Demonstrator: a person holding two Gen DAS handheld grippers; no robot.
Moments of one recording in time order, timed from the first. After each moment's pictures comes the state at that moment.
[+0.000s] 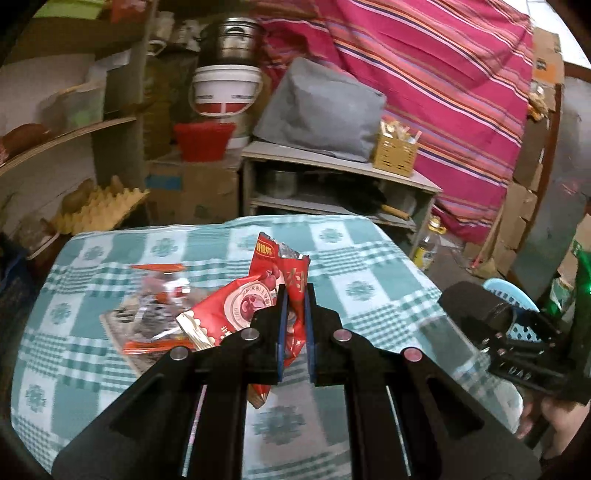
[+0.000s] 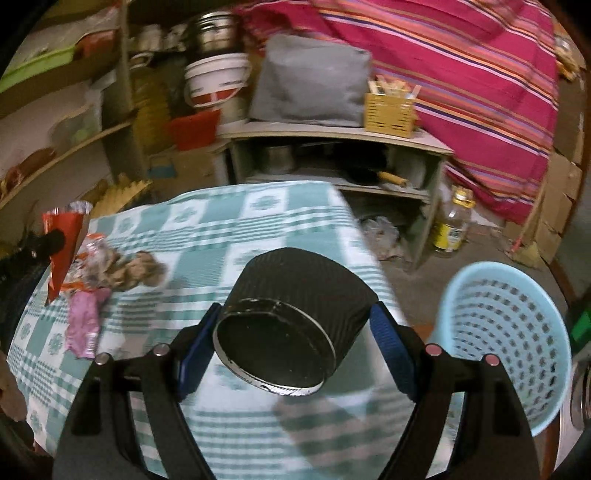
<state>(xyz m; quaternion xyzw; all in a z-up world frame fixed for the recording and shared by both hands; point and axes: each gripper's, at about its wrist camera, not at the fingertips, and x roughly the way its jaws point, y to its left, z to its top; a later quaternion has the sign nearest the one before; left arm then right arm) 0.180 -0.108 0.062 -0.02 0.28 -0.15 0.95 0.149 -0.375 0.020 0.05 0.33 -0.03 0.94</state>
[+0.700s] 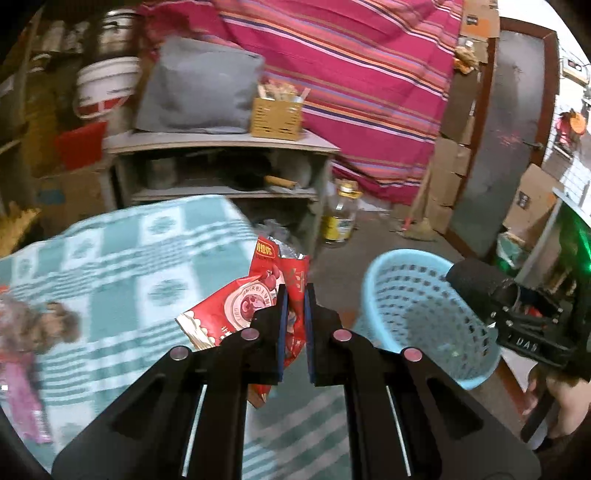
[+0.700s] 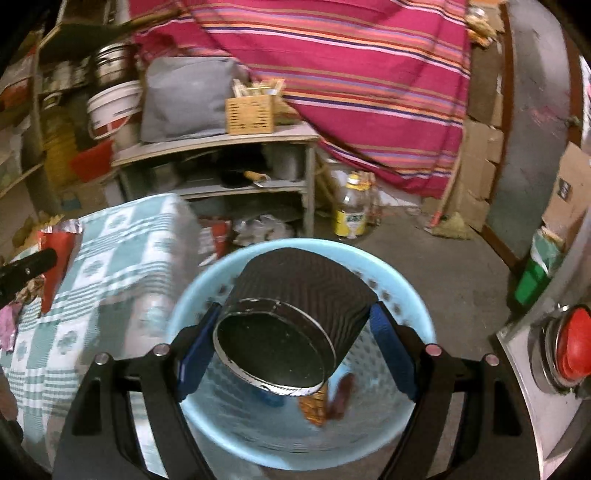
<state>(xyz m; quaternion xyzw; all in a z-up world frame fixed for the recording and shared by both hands) 0.172 -0.315 0.037 0.02 0.31 -0.29 0.90 0.080 -0.586 0.002 0.09 0.32 -0.18 0.93</state>
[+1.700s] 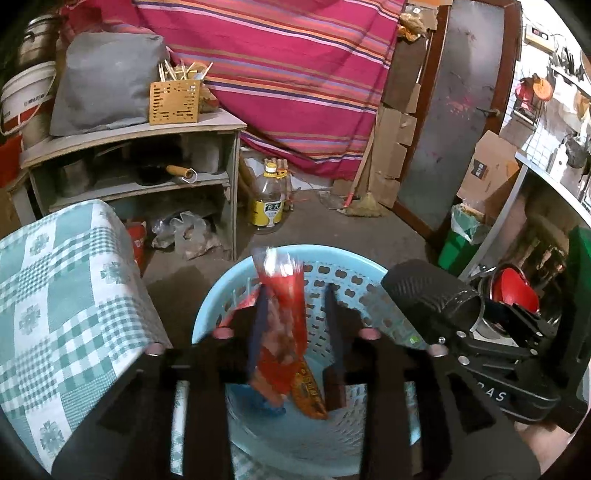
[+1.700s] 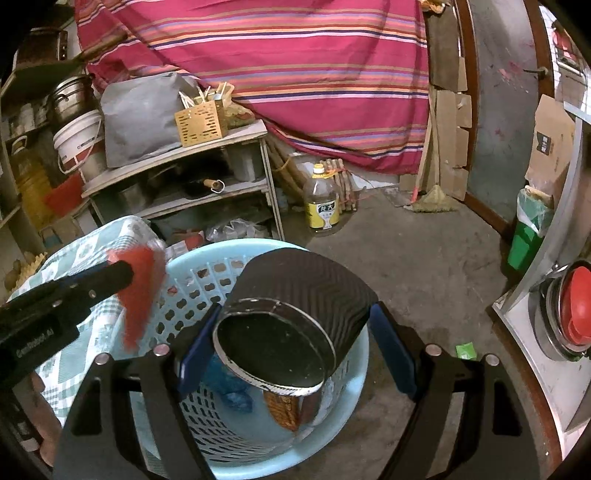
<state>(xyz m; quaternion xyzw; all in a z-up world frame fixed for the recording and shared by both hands) 0.162 -0.470 0.018 0.05 0.33 -0.38 0.86 0.061 -0.653 -0.016 0.15 0.31 -0.21 0.91</state>
